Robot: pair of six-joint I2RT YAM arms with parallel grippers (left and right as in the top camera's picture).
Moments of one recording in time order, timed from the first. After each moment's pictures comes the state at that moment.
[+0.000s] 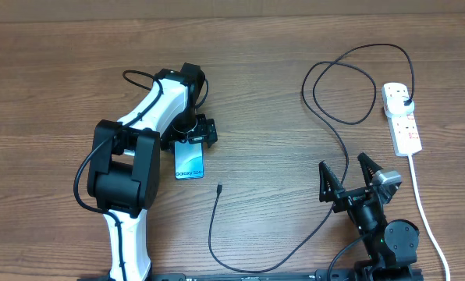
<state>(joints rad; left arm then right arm) -0.28 2.17 1.58 -1.11 0.05 -0.47 0.11 0.01 0.02 -0.02 -0.17 0.25</state>
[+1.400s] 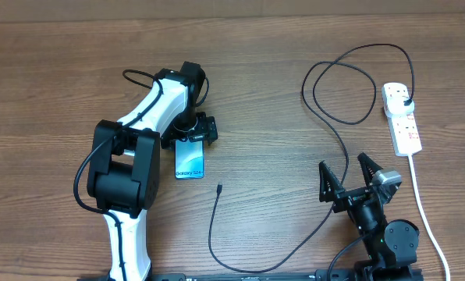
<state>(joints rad) -0.28 2.17 1.58 -1.08 0.05 -0.47 0.11 0.01 0.02 -0.02 -0.17 0.25</state>
